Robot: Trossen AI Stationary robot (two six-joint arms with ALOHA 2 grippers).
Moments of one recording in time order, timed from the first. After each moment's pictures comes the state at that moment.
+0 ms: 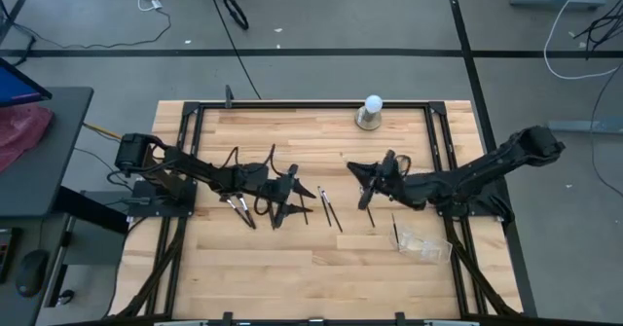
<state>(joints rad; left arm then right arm) -0.05 1.64 0.60 0.93 0.18 0.04 0.32 1.24 0.56 0.72 0.79 0.18</state>
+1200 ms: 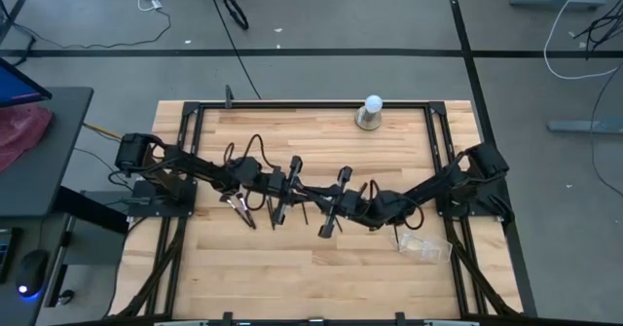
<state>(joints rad) -0.03 1.64 0.65 1.17 0.24 0.01 0.36 1.77 0.88 1.20 0.66 -0.27</state>
